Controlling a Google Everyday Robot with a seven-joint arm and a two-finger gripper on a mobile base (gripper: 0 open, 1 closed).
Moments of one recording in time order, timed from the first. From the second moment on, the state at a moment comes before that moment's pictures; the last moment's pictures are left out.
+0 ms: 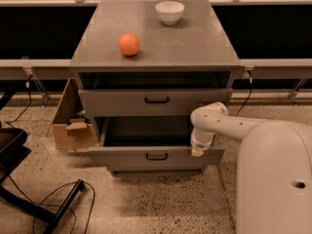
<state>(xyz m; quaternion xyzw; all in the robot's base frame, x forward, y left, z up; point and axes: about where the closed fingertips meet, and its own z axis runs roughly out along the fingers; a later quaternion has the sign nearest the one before) 0.649 -0.183 0.428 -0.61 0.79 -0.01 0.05</state>
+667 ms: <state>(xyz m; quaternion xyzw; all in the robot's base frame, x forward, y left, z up) 0.649 -0.185 0.435 -0.61 0.79 -0.01 0.05</state>
